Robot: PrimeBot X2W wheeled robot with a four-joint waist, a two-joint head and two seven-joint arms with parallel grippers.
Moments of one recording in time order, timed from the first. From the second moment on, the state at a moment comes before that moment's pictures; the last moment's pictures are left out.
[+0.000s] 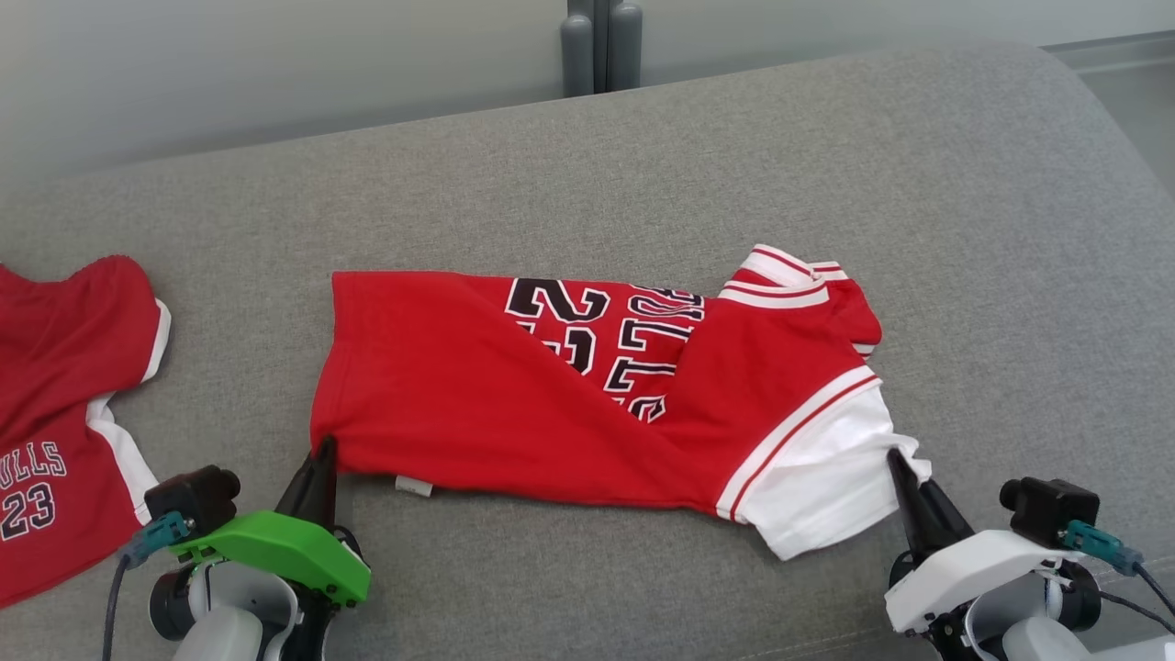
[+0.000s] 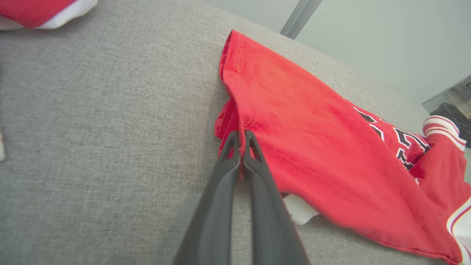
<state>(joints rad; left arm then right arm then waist) -0.22 0.19 -0.23 0.51 -0.74 -0.09 -0.10 -0.07 -0.14 0.13 0.35 0.51 0.13 -0.14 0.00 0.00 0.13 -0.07</state>
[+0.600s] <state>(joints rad) -0.11 0.26 -0.24 0.04 -0.66 0.04 -0.09 -0.07 -0.14 -0.02 -0.08 0.57 0.13 -0.25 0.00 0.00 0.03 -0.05</state>
